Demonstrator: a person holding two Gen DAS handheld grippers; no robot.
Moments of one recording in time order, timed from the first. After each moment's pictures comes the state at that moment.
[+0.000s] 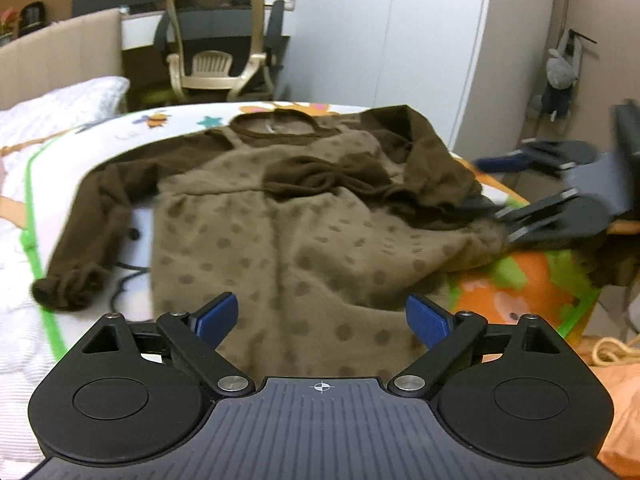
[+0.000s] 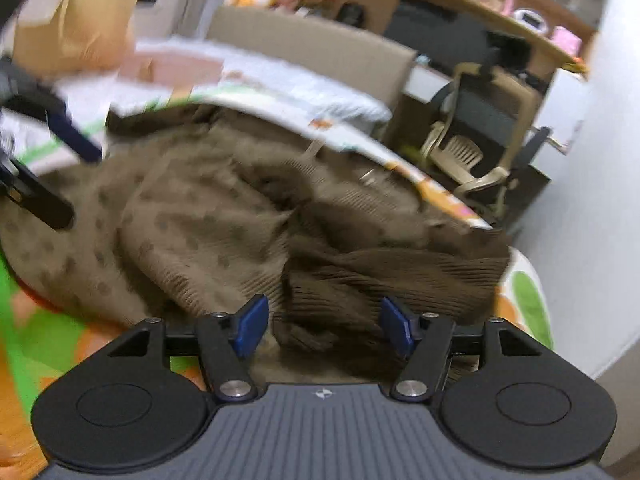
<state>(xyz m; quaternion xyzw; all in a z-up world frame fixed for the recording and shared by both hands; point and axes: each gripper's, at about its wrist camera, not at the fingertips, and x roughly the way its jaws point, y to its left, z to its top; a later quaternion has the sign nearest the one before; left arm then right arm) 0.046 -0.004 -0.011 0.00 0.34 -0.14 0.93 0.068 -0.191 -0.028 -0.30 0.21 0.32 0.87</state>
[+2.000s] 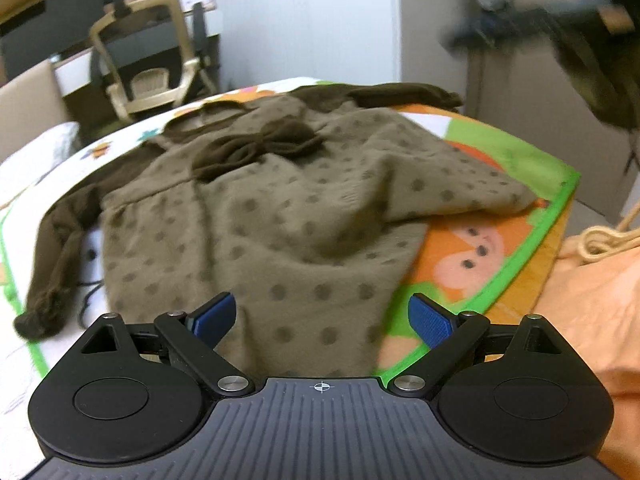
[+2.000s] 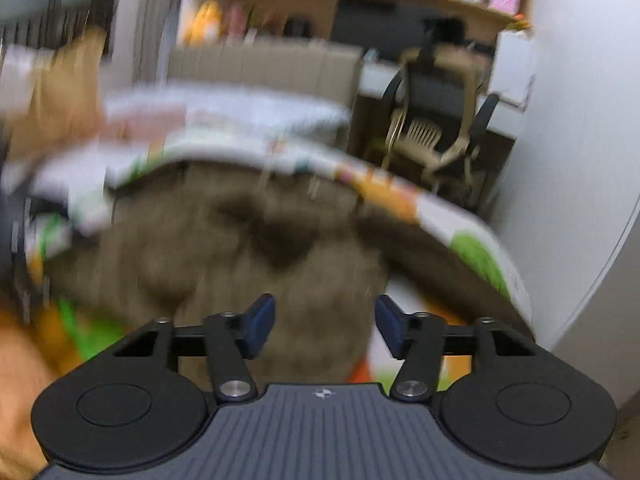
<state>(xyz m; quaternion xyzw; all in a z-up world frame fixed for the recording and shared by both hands) 0.016 -0.037 -0.027 0.12 0.35 -0.18 0.91 0.016 -0.287 0.027 -0.19 0.28 0.31 0.89</state>
